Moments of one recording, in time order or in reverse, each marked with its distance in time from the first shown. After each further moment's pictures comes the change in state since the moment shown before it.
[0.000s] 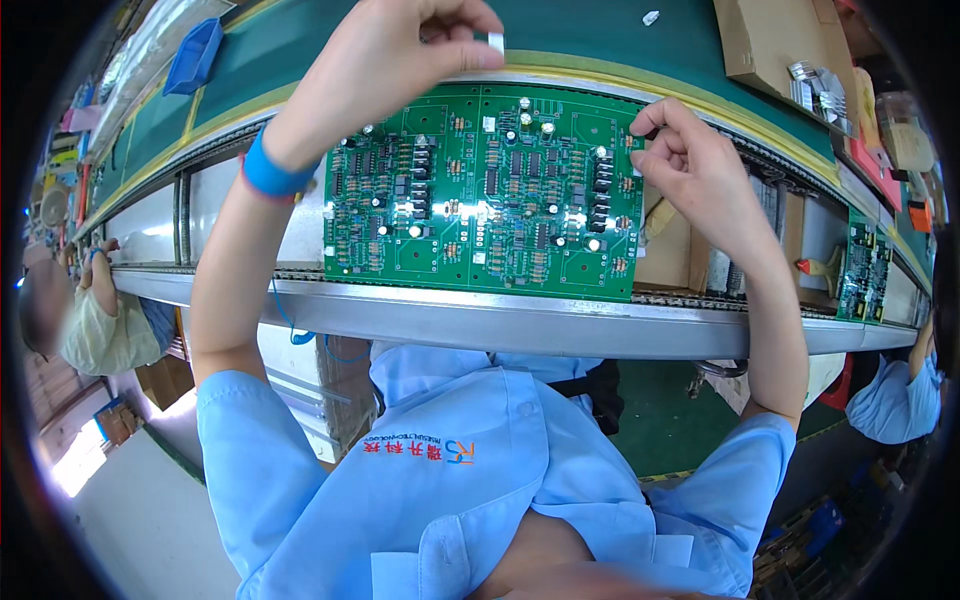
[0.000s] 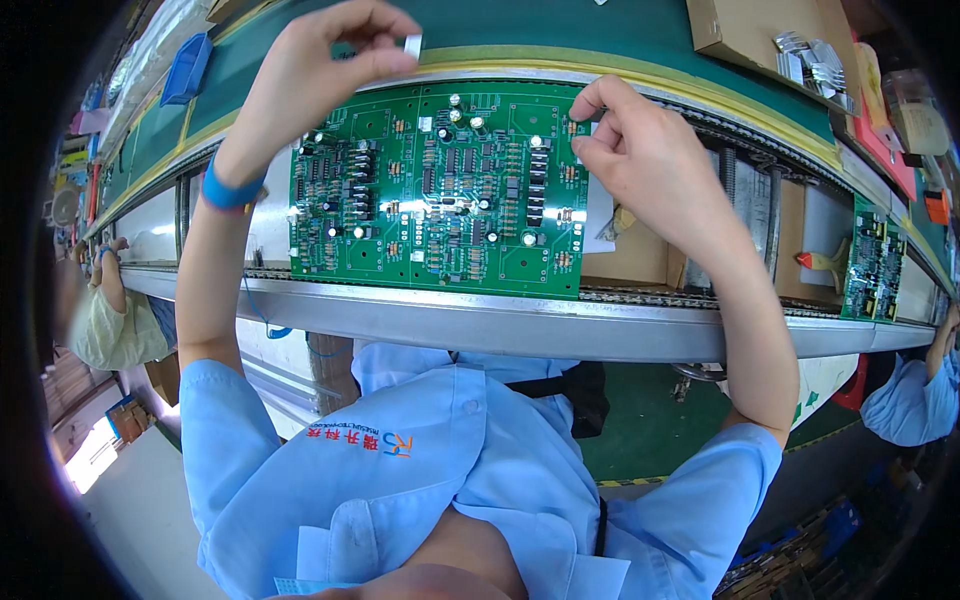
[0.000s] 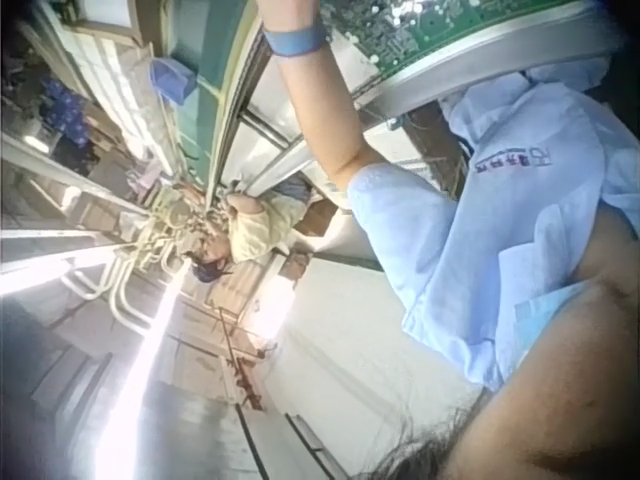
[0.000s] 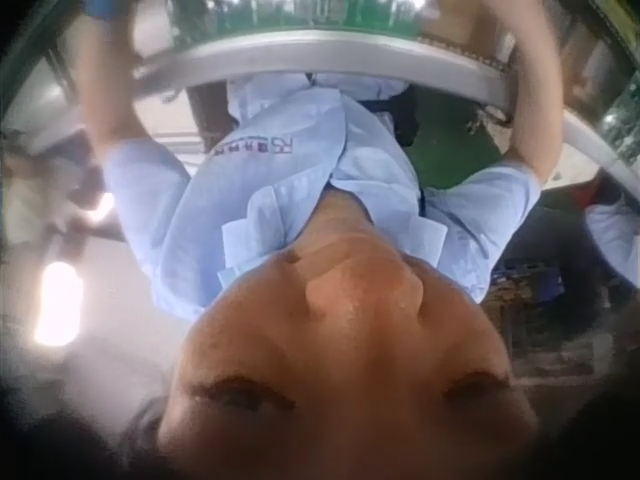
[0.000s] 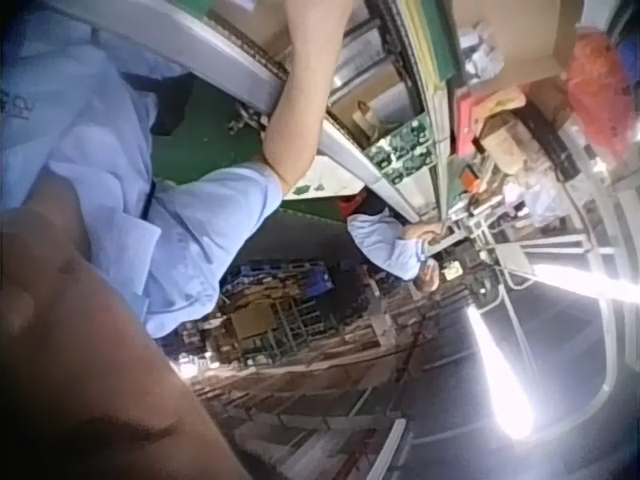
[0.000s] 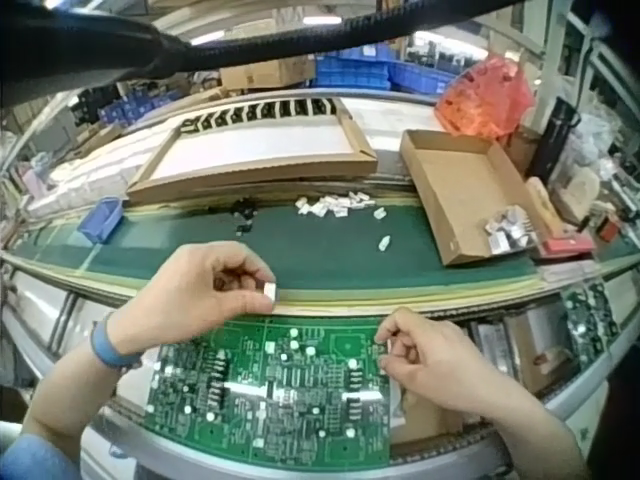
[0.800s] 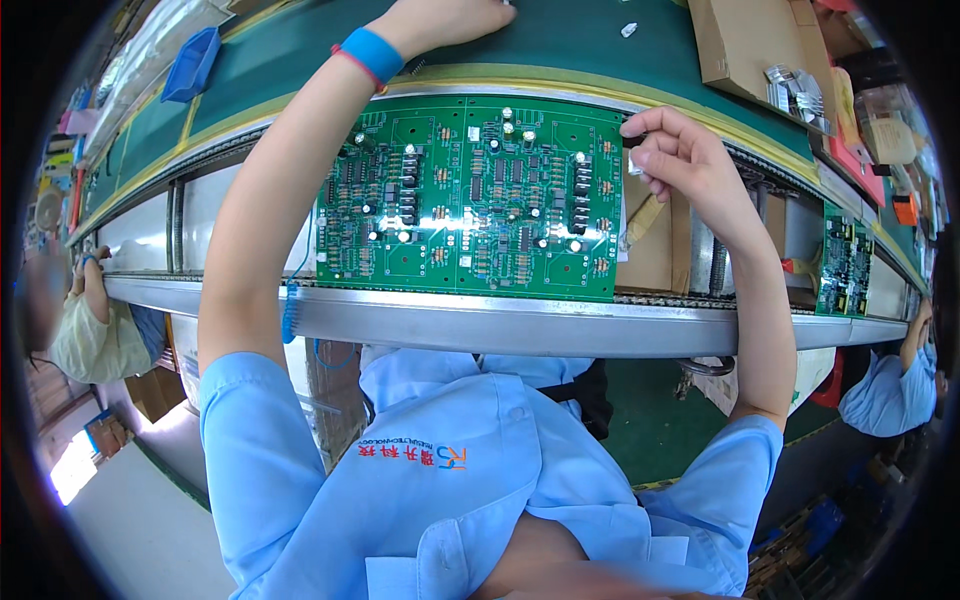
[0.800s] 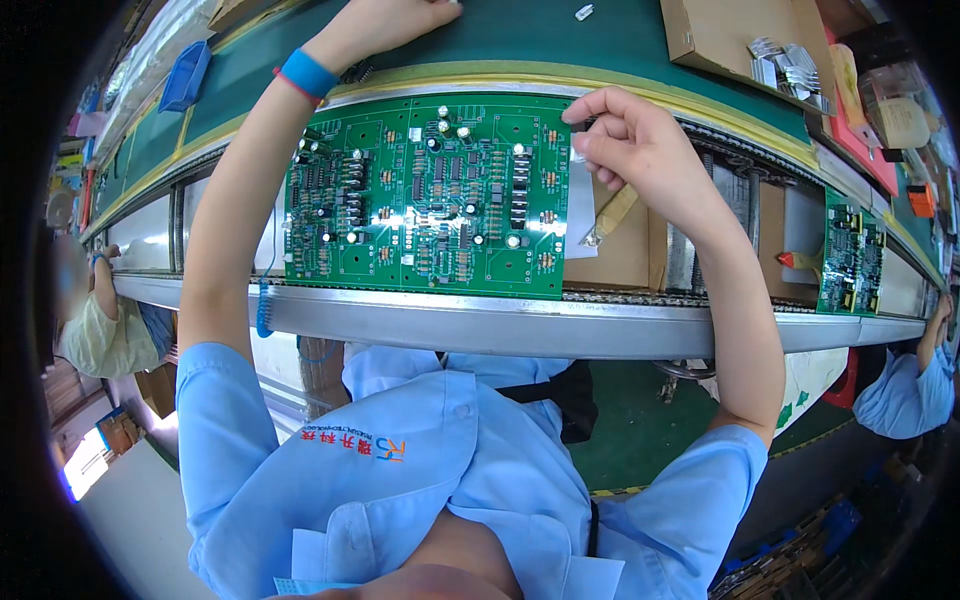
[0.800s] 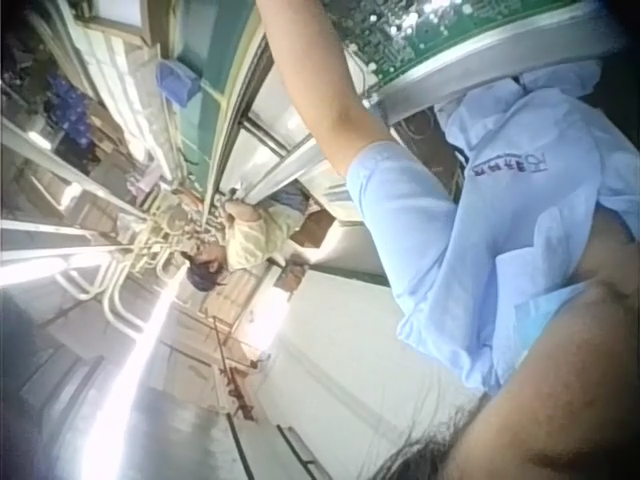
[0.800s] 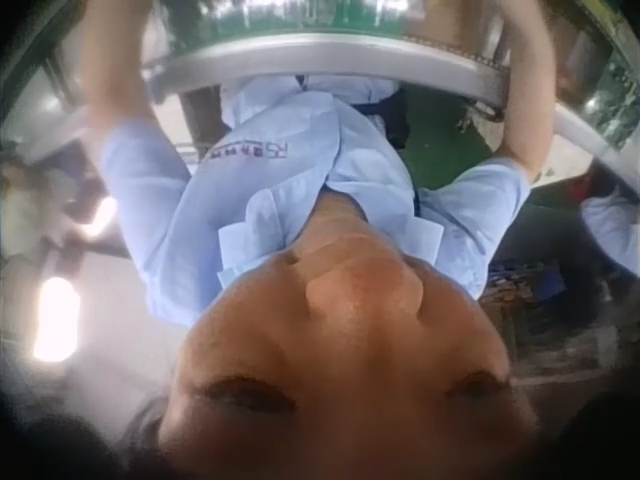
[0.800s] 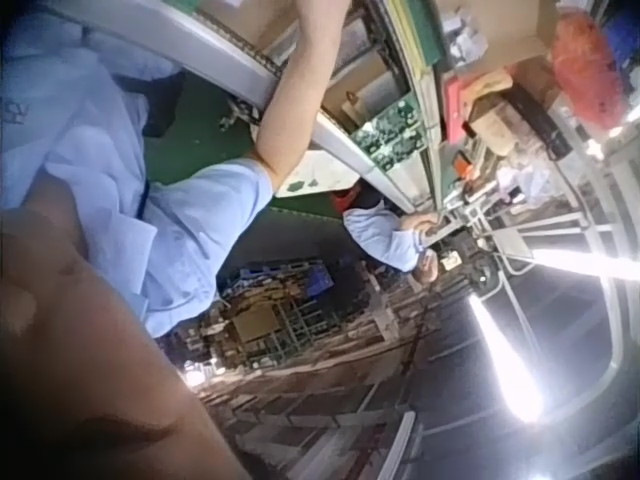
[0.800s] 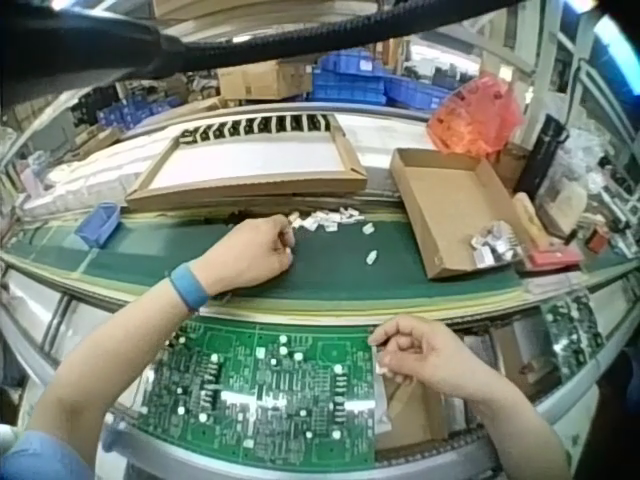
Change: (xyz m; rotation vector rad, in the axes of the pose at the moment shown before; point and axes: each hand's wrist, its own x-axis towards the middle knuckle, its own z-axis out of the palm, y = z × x) left_hand 0.088 -0.031 0.035 0.225 0.021 -0.125; right_hand 0.001 0.015 -0.020 0.360 -0.139 0.089
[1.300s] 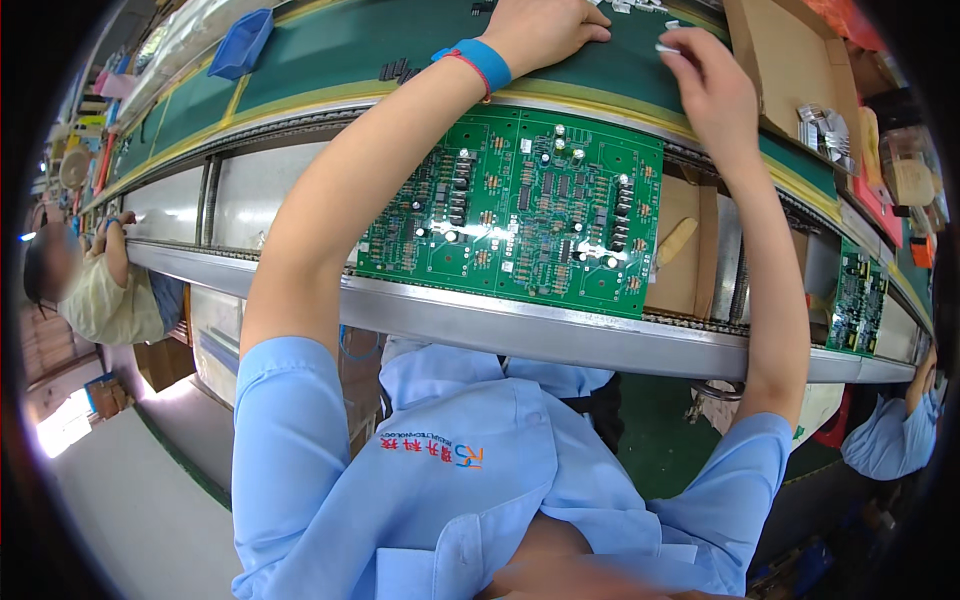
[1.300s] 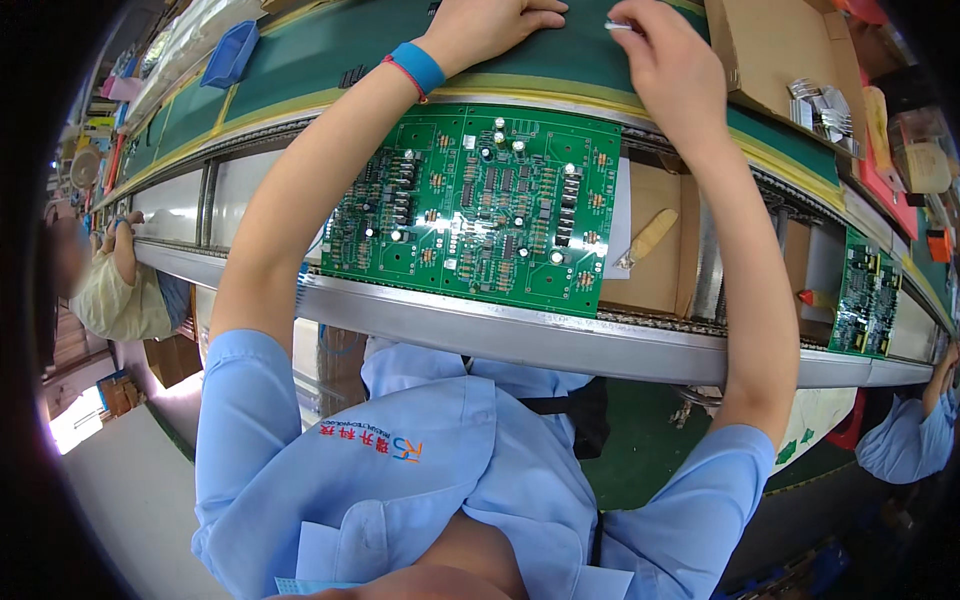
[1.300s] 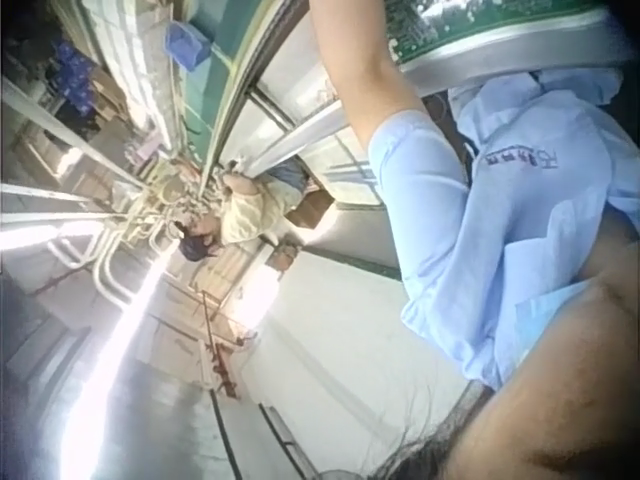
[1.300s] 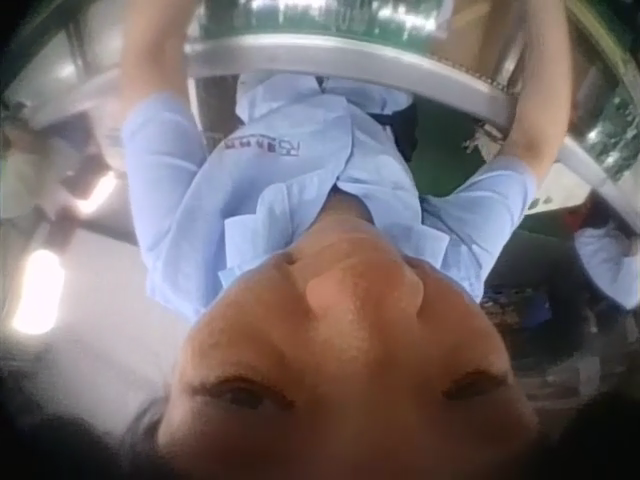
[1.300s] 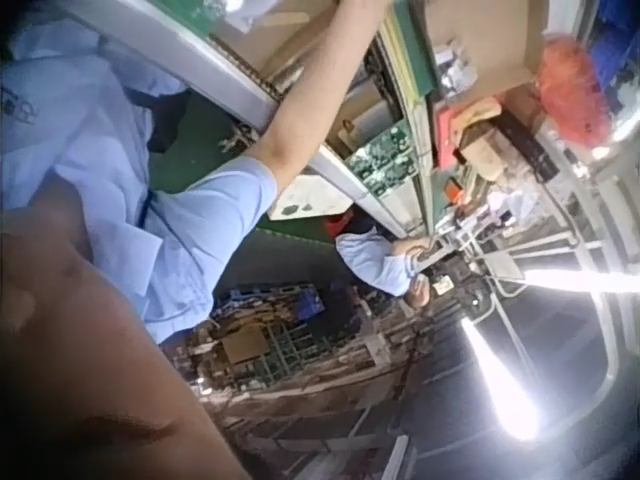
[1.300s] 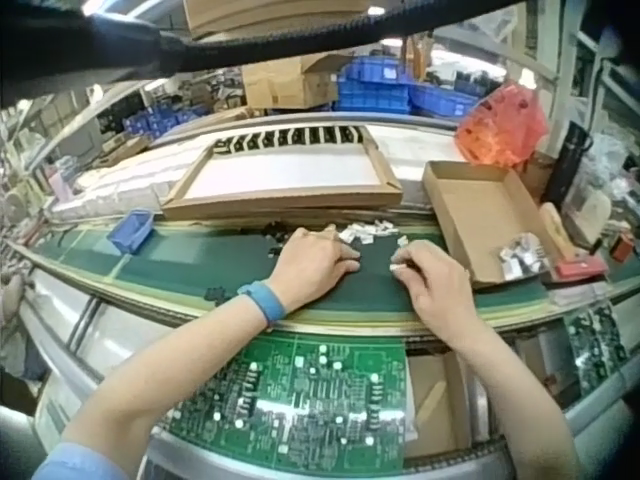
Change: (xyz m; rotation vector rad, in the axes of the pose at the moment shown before) left_hand 0.016 0.003 0.039 0.229 0.221 0.293; right_hand 0.094 -0.003 -0.020 -0.884 0.669 -0.846
